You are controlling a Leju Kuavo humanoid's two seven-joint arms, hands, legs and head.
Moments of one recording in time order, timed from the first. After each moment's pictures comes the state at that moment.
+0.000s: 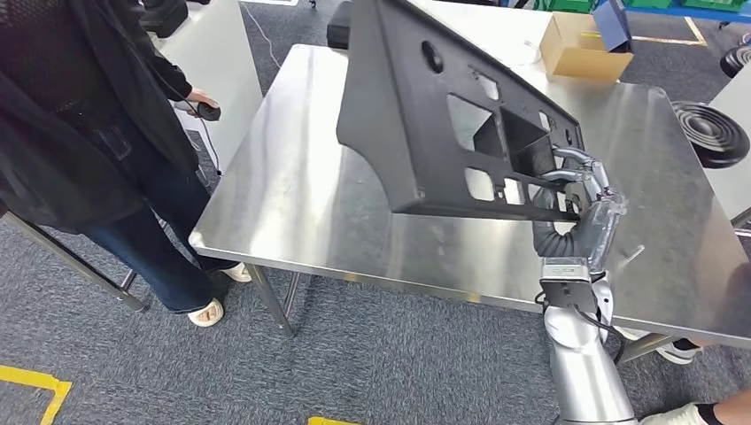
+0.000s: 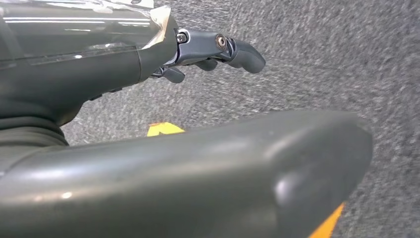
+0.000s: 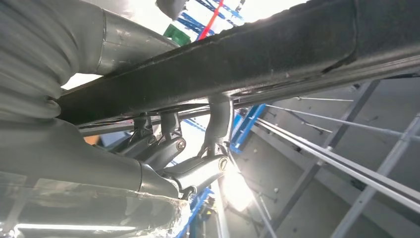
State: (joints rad) left arm -0.14 -0.18 1.17 -0.21 -0.93 0.33 -0.37; right arm -0.31 -0.09 0.08 -1.51 0.42 -0.46 -0.55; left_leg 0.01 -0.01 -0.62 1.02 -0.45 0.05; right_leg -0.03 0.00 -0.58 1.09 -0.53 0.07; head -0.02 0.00
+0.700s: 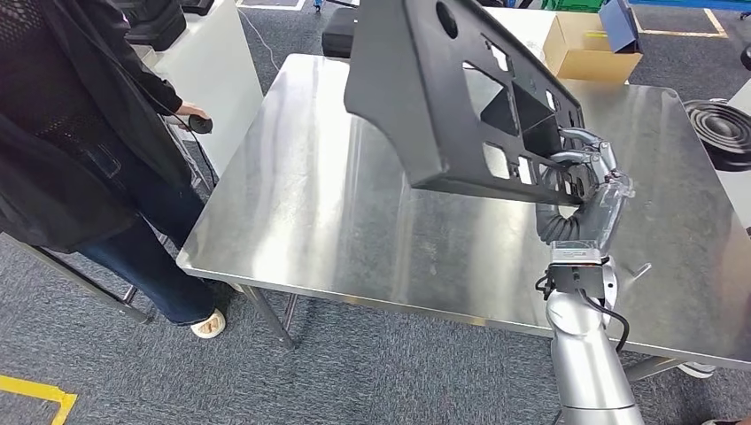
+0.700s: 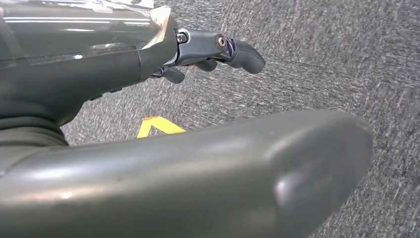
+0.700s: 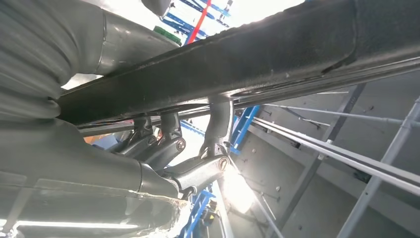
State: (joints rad) left arm -0.14 -0.18 1.17 -0.21 -0.92 0.33 -0.37; right arm -0.36 -0.07 0.09 -1.52 0.42 -0.44 -0.53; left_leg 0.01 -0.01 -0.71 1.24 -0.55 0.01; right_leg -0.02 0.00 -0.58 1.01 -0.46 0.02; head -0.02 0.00
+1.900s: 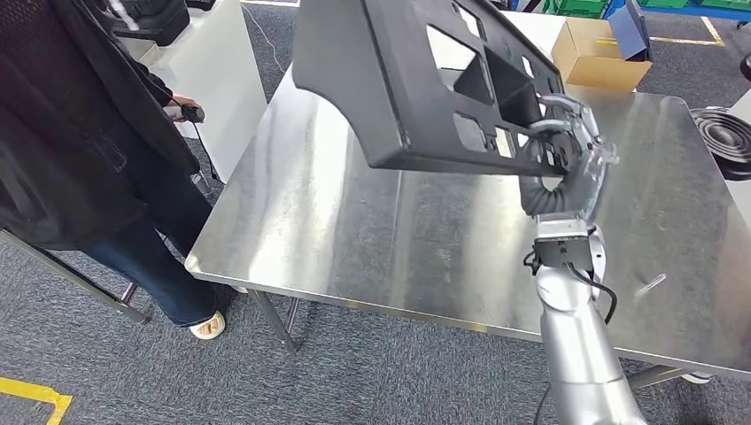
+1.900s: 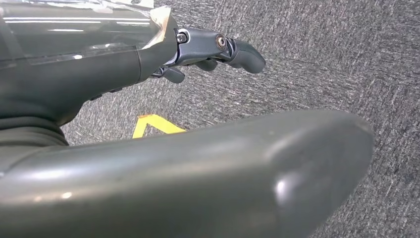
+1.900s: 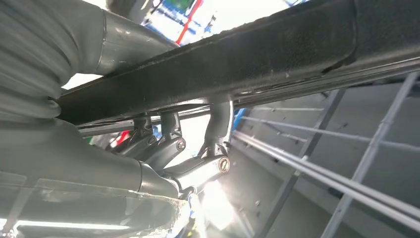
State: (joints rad) left arm -0.14 -0.18 1.17 -0.21 -0.92 0.31 -0.37; right arm -0.50 -0.04 0.15 -1.47 0.43 -0.38 -0.49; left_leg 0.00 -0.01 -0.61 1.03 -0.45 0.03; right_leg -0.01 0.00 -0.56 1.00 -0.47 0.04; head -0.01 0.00
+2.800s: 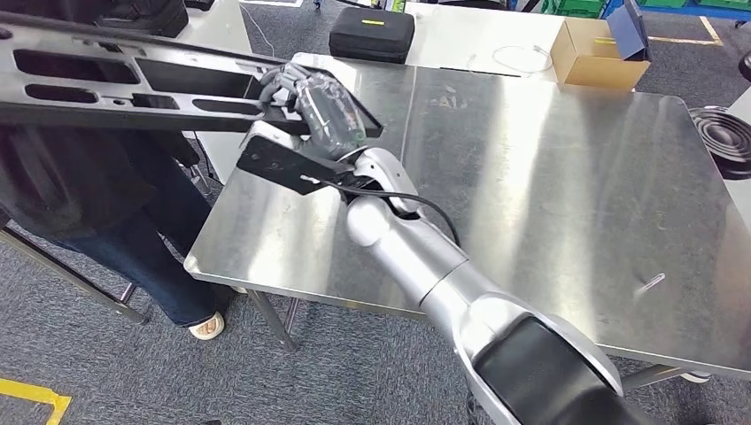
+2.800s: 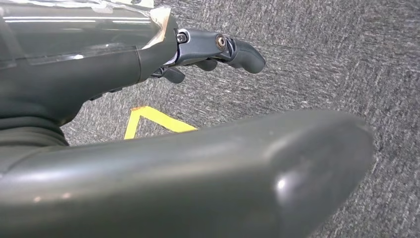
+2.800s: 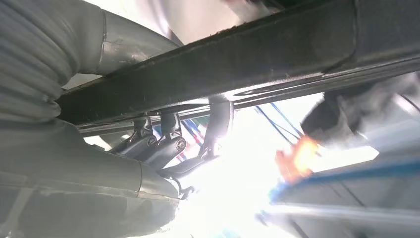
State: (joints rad) left arm -0.17 -0.21 1.15 -0.21 -0.92 0.31 -0.36; right arm -1.04 0.34 0.72 -0.67 0.52 -0.41 -0.18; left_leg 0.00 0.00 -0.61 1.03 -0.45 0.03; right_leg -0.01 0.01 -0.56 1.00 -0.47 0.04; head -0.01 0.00
